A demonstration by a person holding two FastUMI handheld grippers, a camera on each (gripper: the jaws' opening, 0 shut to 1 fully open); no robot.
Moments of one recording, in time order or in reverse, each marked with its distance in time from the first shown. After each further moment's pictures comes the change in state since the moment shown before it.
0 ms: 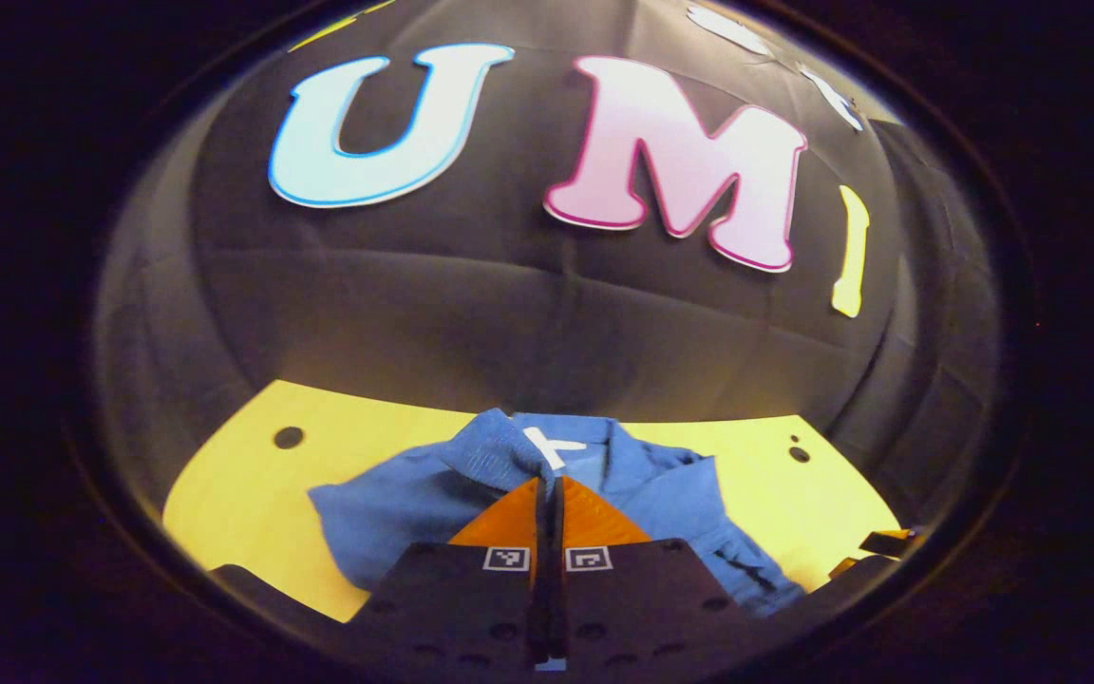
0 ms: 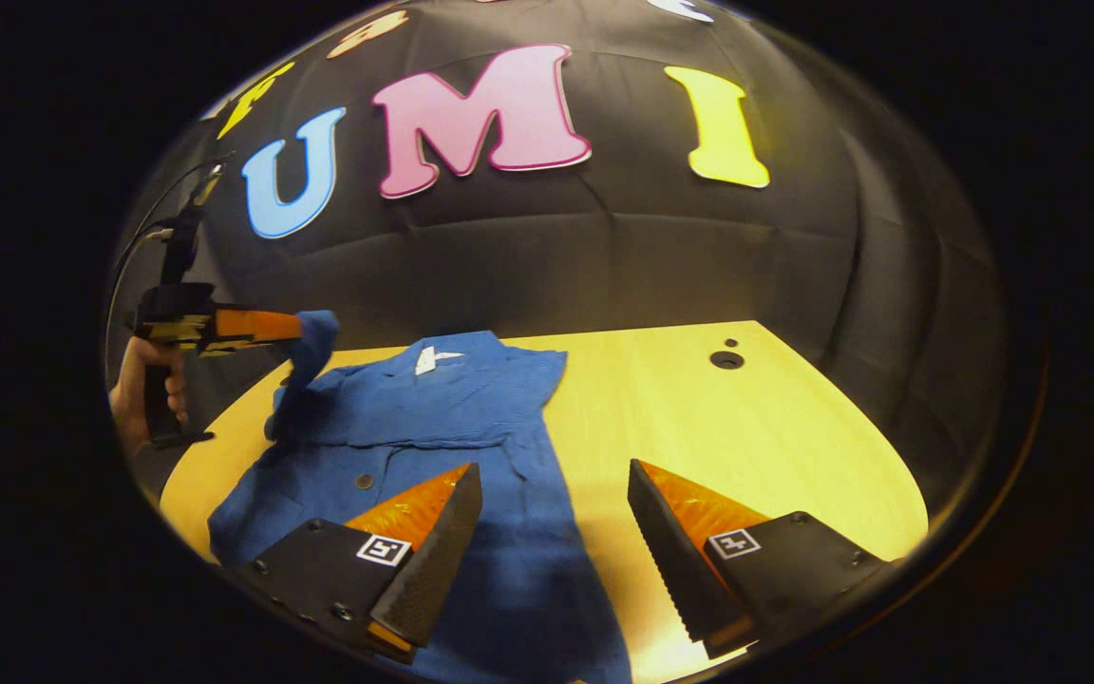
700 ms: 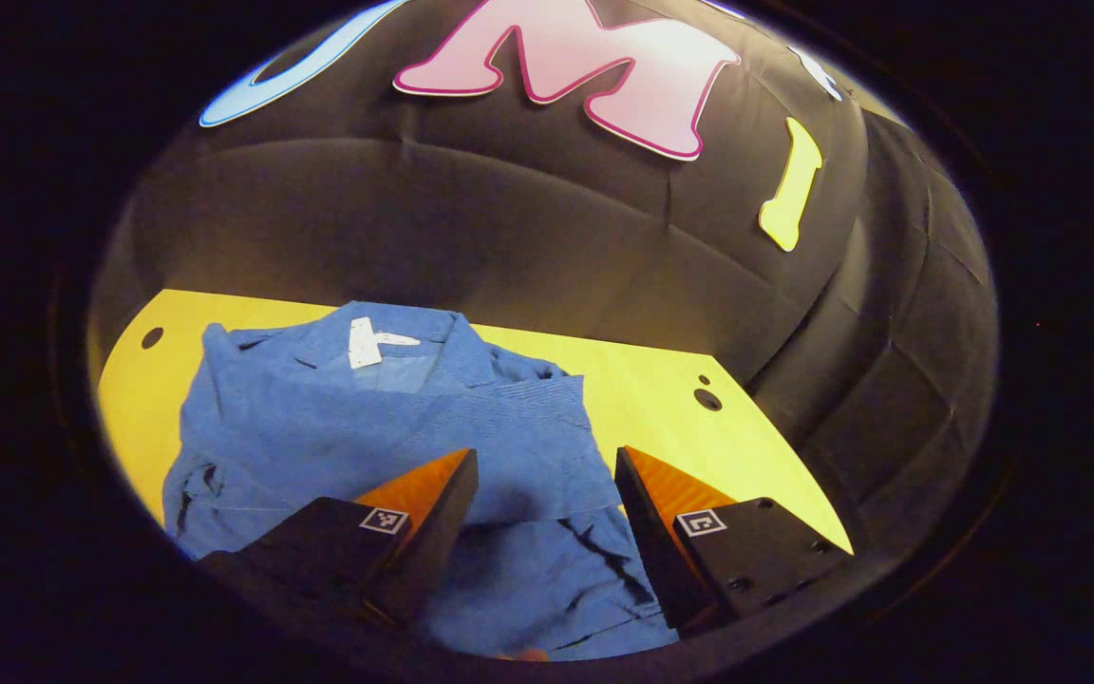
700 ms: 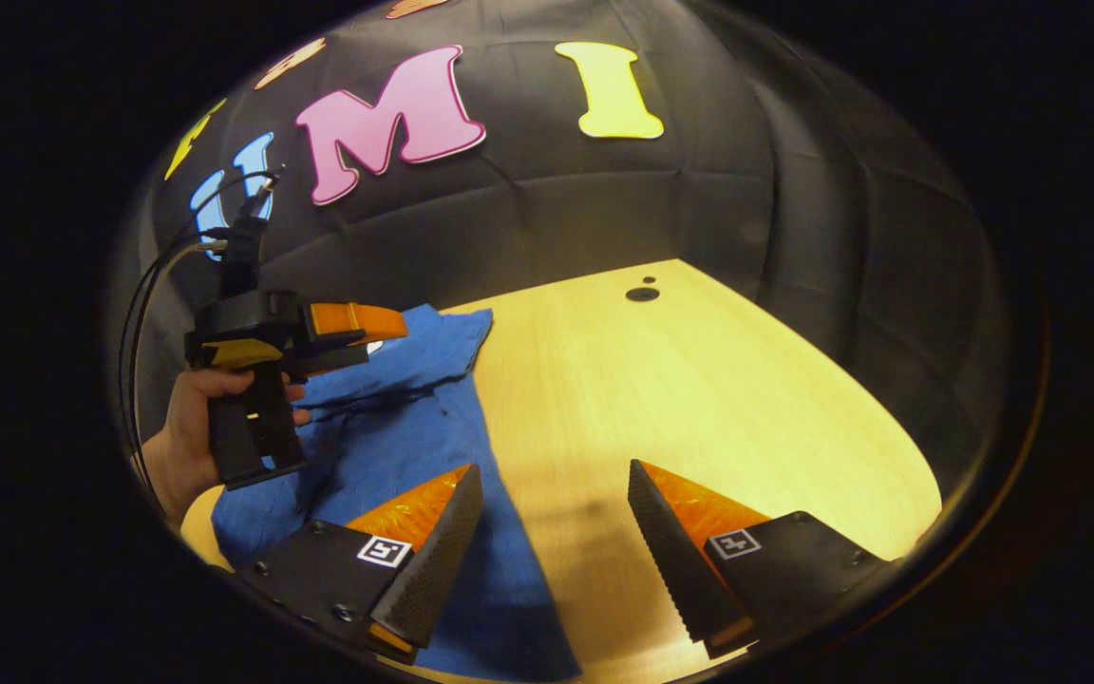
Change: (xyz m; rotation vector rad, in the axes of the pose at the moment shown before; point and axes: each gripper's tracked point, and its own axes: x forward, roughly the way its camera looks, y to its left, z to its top) left arm 0.013 -0.079 -0.096 0.001 0.186 -0.077; right arm -0.048 -0.033 -0.069 0.121 0.120 -0.053
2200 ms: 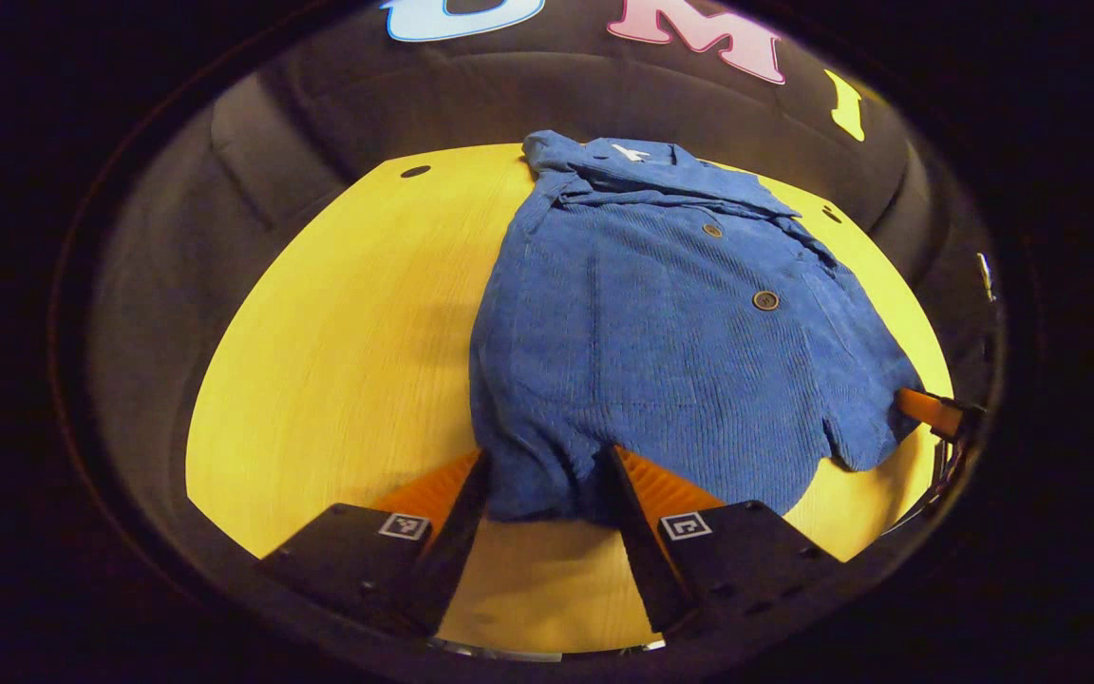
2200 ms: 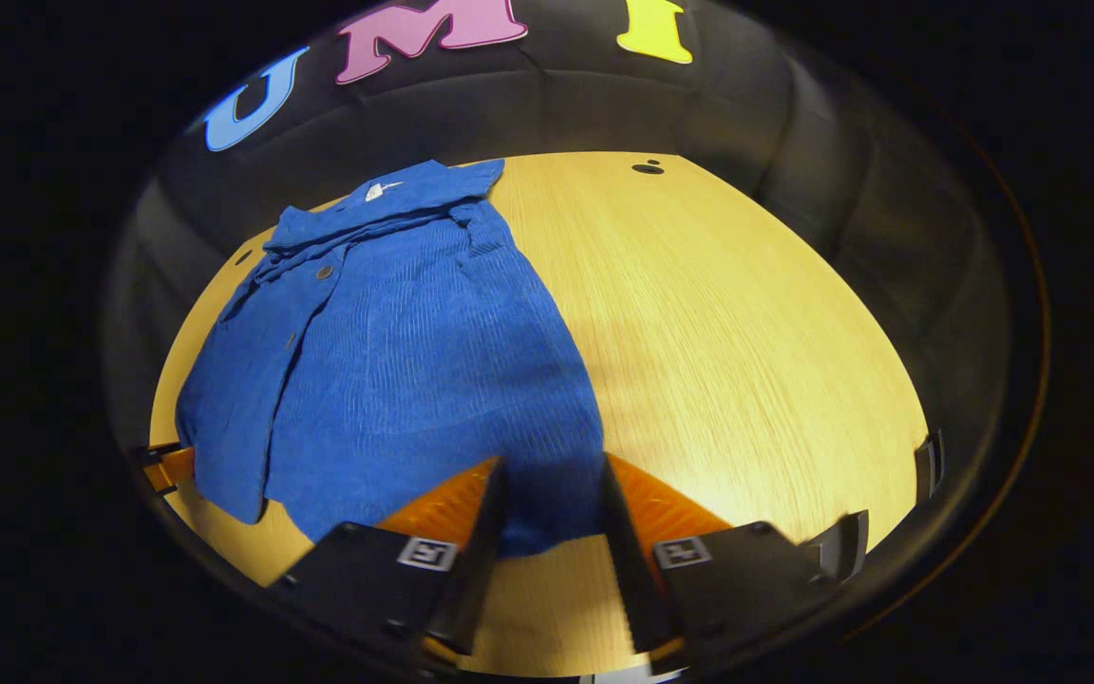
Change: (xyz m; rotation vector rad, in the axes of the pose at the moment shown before) left arm -0.255 0.164 -0.241 -0.054 0.407 0.348; right arm -0.059 0.019 -0.116 -0.050 0.343 -0.120
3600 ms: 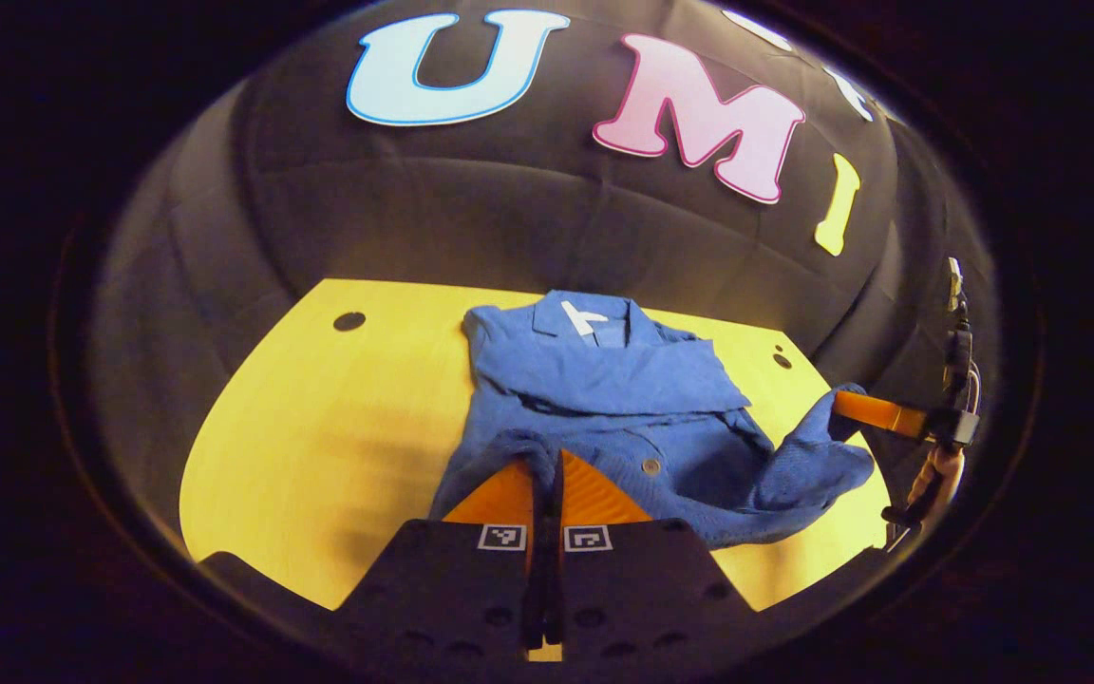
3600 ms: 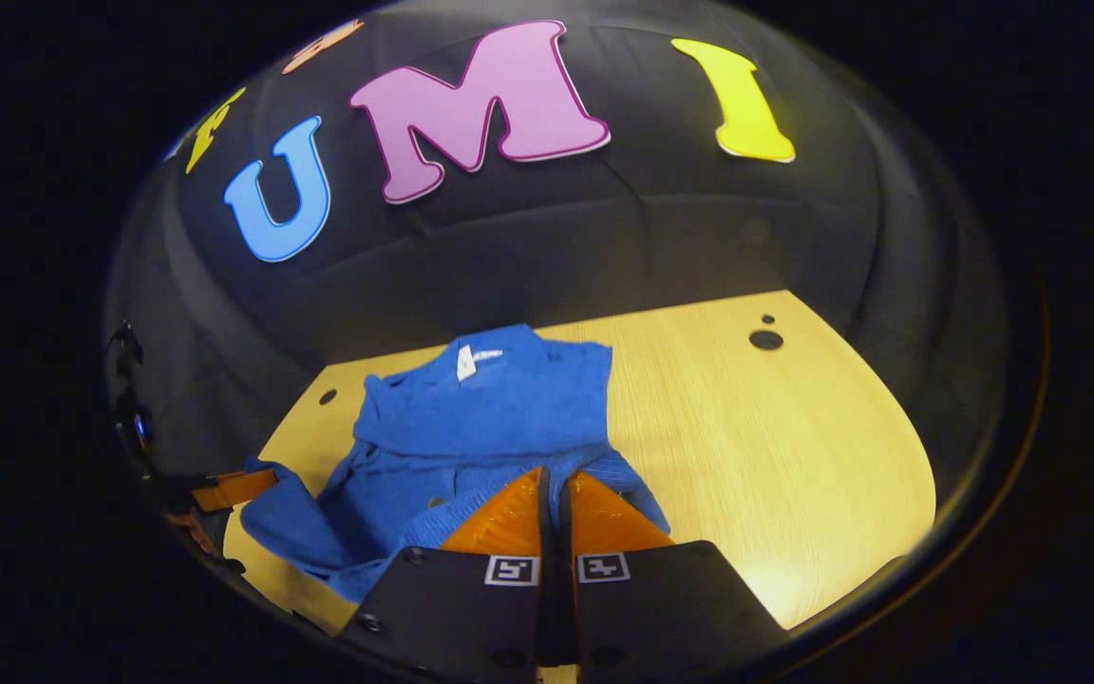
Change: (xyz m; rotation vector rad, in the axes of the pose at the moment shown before) left arm -0.011 -0.022 0.262 0.021 -0.399 -0.175; right arm 0.010 0.105 0.275 -0.054 -0.368 0.282
